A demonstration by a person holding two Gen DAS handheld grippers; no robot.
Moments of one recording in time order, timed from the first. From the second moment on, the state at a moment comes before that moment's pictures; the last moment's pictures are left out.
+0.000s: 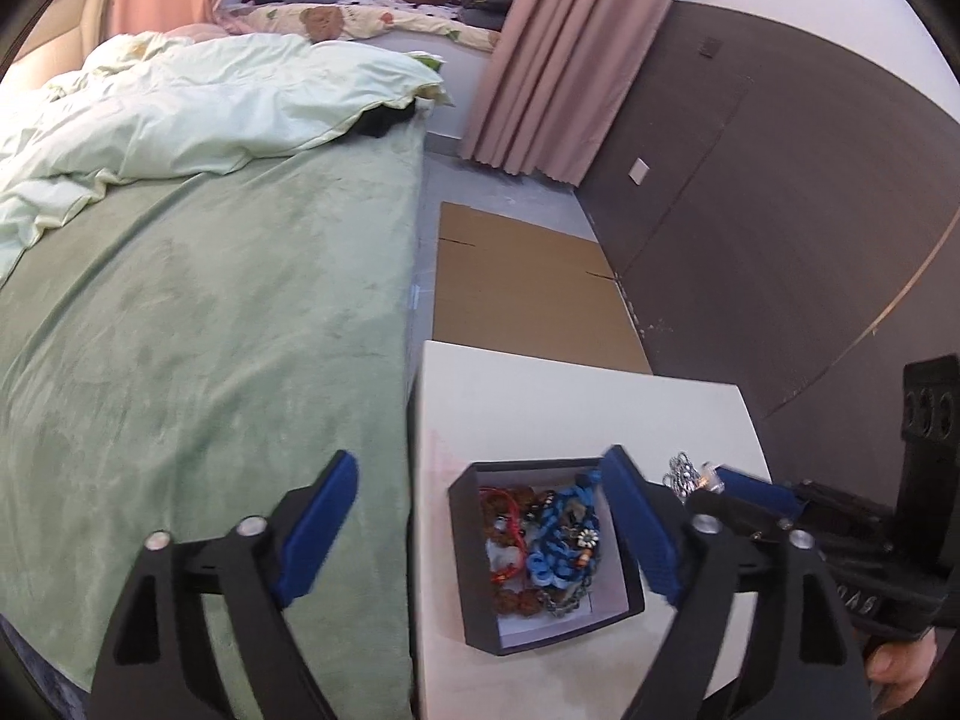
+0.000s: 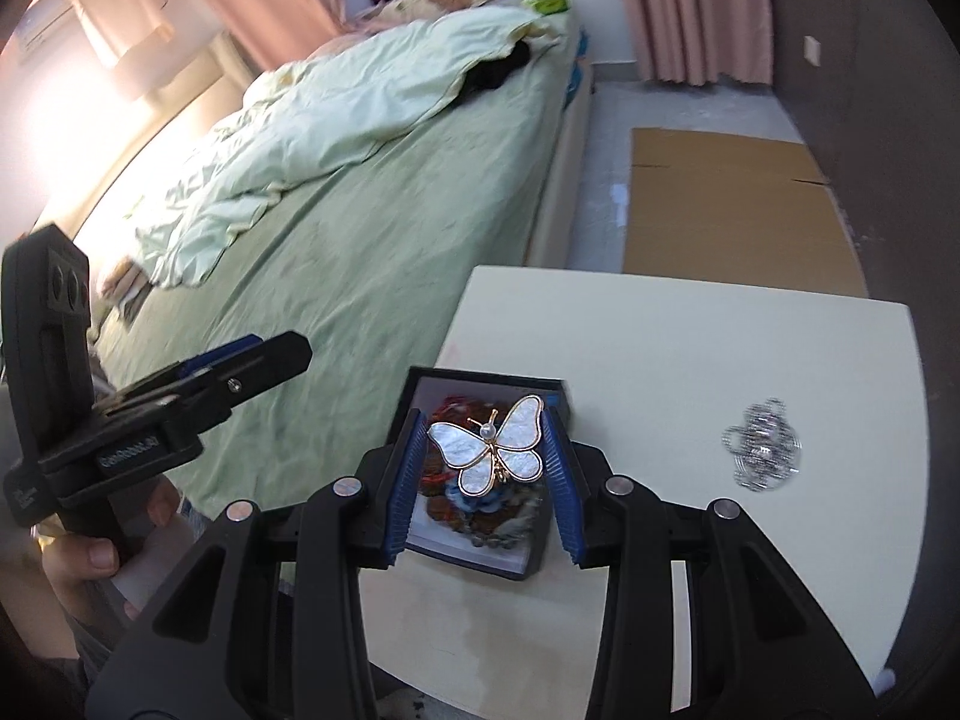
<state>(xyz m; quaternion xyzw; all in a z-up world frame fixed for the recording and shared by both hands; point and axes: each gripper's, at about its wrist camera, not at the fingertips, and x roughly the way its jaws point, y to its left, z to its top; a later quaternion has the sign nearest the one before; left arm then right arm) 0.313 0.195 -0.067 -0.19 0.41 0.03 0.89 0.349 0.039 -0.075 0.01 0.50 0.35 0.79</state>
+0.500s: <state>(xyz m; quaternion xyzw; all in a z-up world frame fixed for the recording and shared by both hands) 0.344 0.185 -0.092 -0.20 0.42 0.01 0.89 0.408 -0.038 -0.095 0.06 0.50 0.33 0.80</state>
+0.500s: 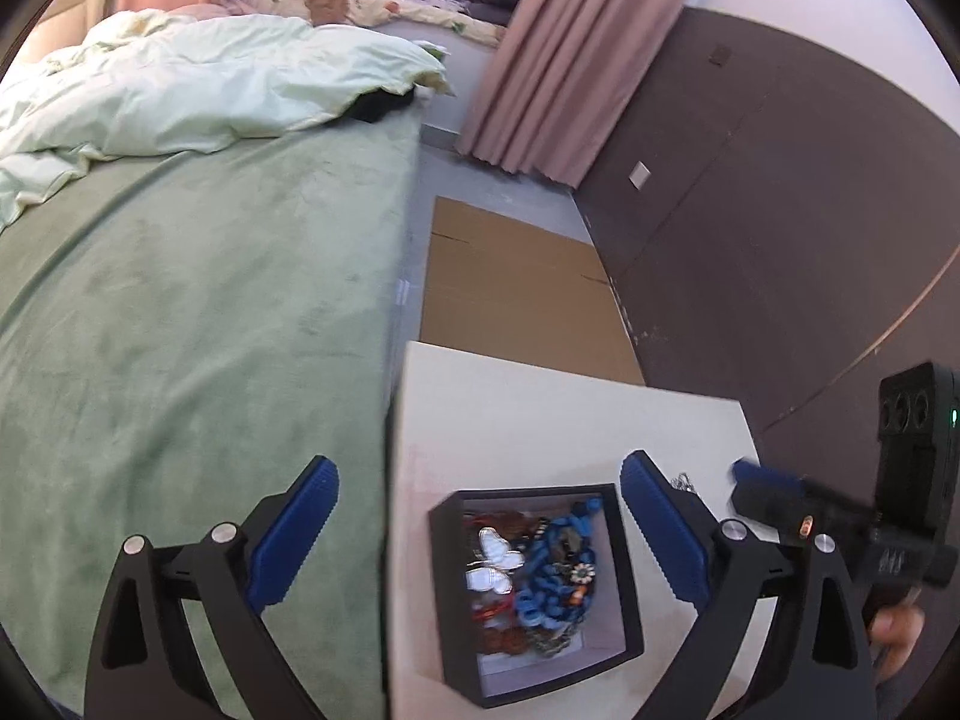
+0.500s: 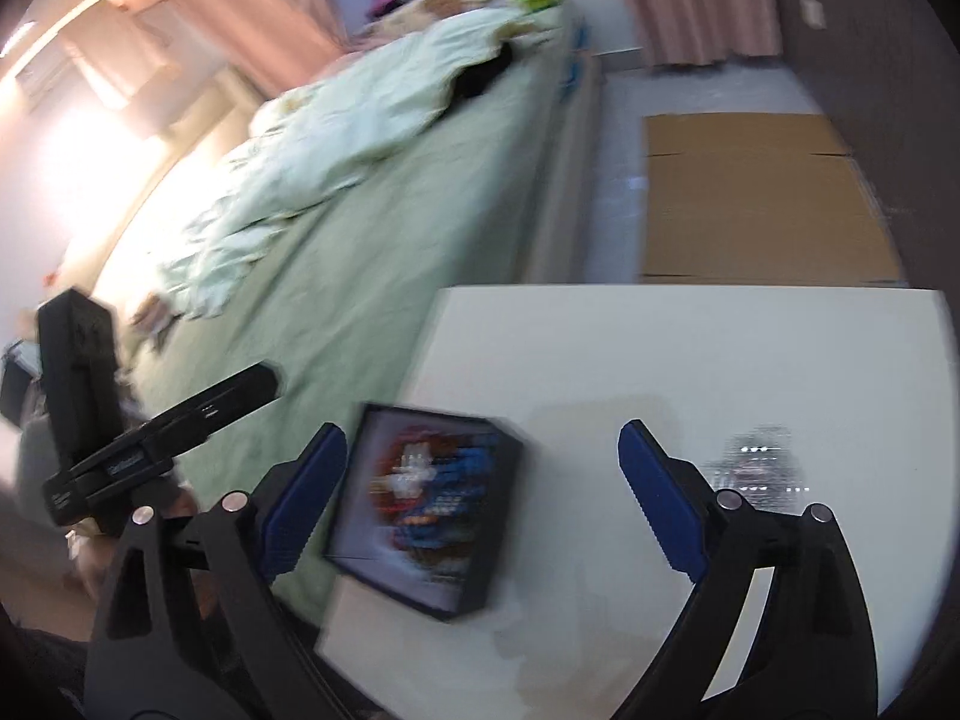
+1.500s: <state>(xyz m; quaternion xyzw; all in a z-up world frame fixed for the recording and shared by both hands) 0.376 0.043 -0.092 -0.15 0.48 -0.09 0.86 0.397 -0.163 -0.083 0.14 0.51 0.19 0.83</state>
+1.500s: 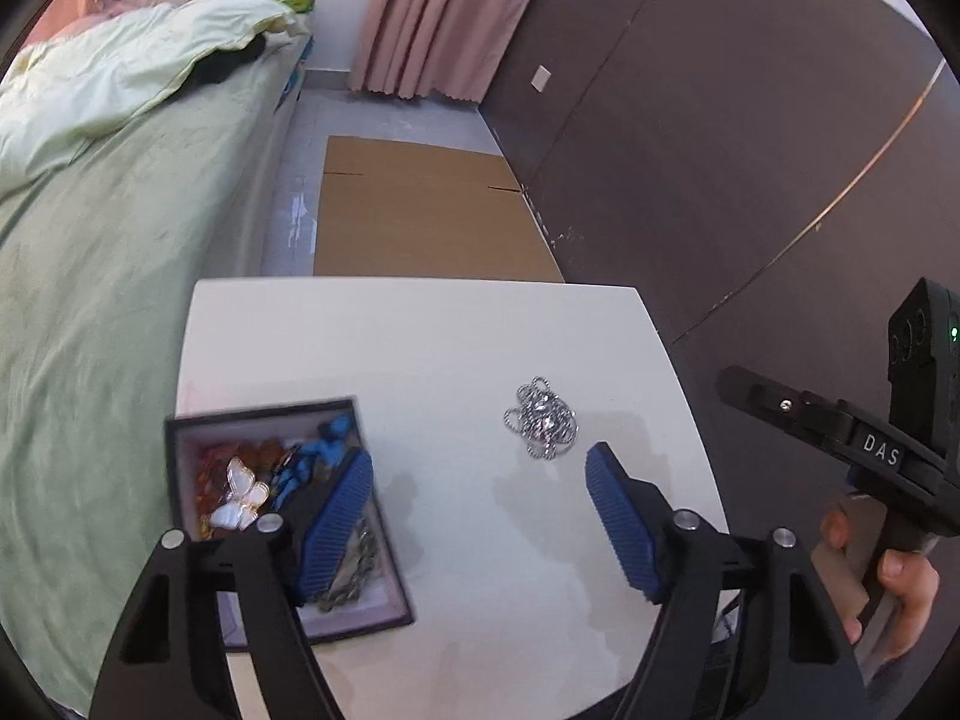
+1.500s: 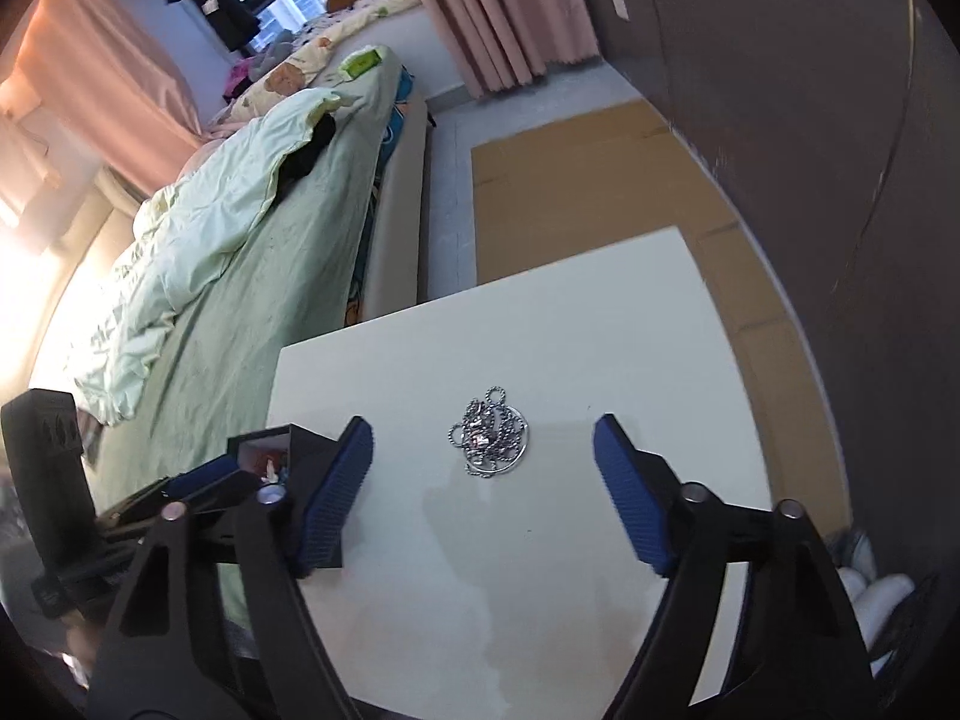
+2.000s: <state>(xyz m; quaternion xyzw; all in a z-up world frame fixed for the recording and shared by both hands) 0.387 0.015 -0.117 -0.17 0.50 -0.12 0.84 0.404 -0.138 -0.109 0.08 0.55 0.21 0.81</state>
